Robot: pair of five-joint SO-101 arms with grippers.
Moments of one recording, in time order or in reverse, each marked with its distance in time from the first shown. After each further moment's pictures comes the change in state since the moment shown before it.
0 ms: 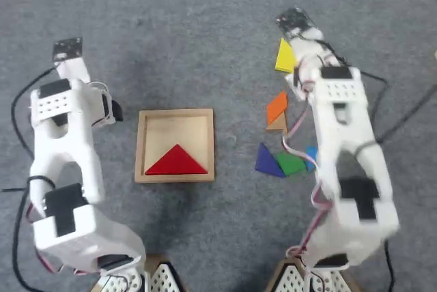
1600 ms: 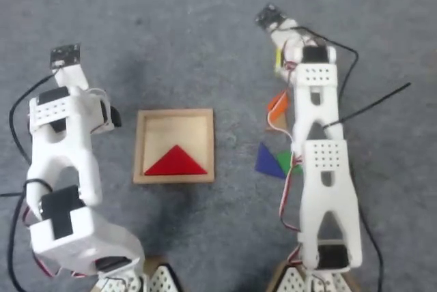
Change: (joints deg) left arm -0.8 -0.4 4.4 -3.3 0.1; right arm -0.5 69.2 -92.9 32.3 11.7
